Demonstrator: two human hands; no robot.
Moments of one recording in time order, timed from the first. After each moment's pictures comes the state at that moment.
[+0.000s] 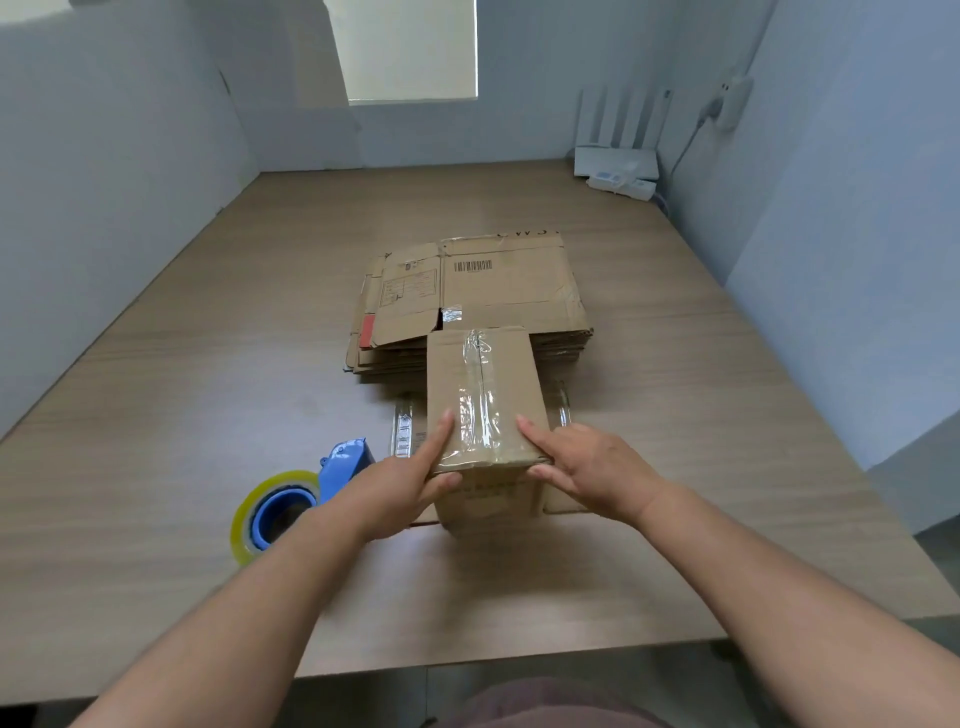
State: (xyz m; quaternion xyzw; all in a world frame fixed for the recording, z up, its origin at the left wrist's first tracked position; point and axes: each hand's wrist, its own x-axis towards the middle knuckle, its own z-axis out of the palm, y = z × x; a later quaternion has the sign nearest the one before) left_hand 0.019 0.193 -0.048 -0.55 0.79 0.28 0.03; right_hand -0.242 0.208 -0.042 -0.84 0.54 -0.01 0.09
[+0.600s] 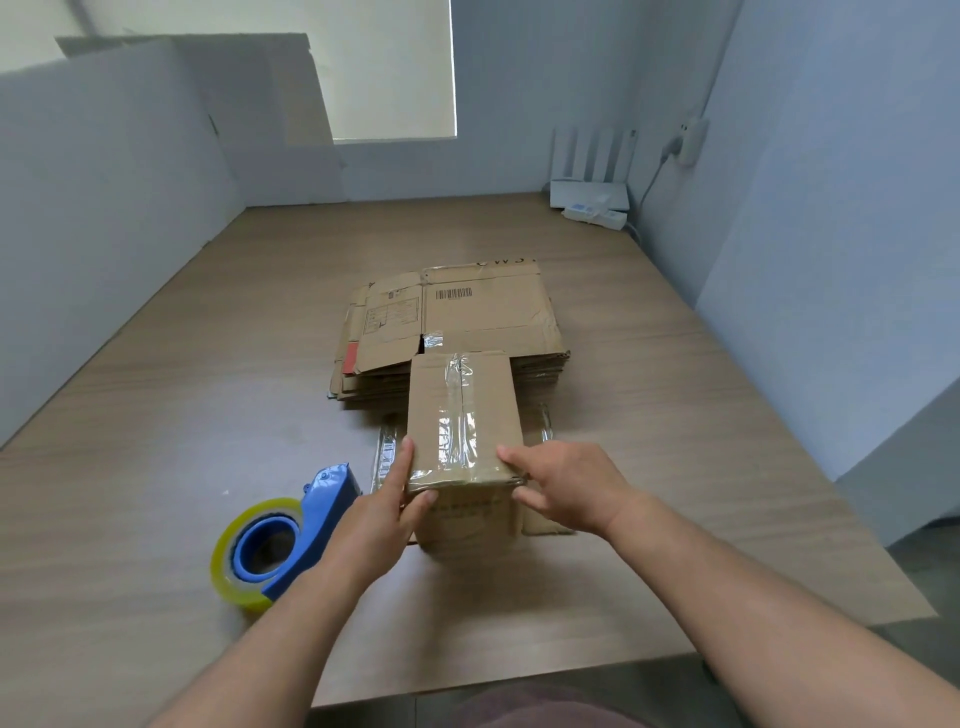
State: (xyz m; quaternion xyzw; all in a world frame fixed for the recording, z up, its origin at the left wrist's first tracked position) left_hand 0.013 0.216 -0.059 -0.64 0.70 0.31 -0.11; right_hand -0.232 0.213 -0.028 -0.84 0.55 -0.03 0.04
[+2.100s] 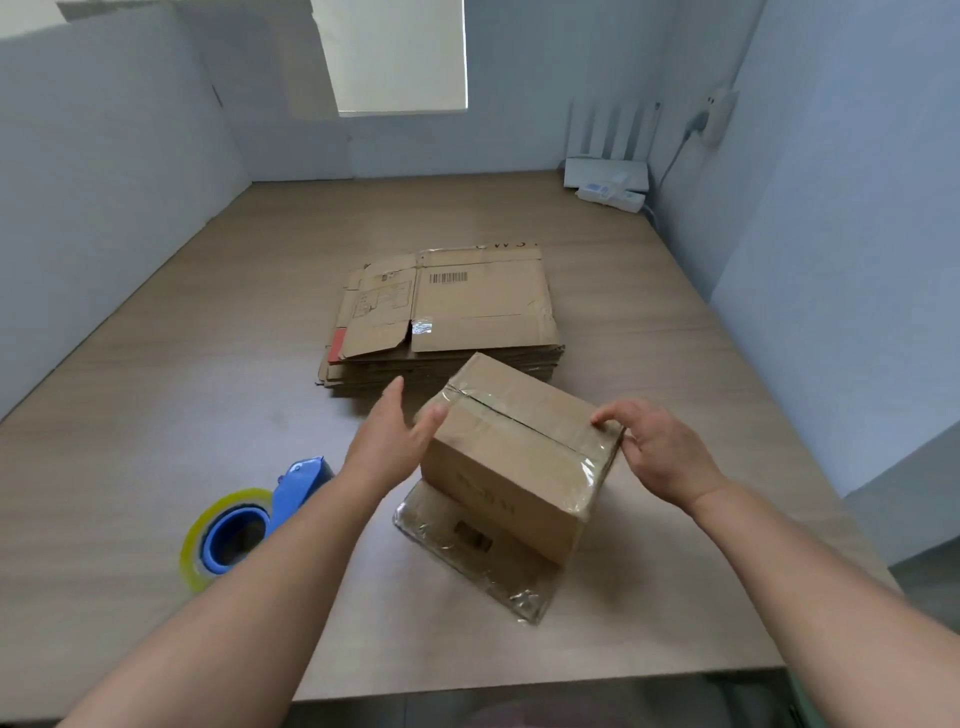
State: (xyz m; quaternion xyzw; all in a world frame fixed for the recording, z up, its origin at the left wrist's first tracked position) left_hand -0.047 0.155 -0.026 -0.68 0.62 0.31 -0.23; right_hand -0.349 0.192 -0.033 -0.73 0.64 -0.19 0.15
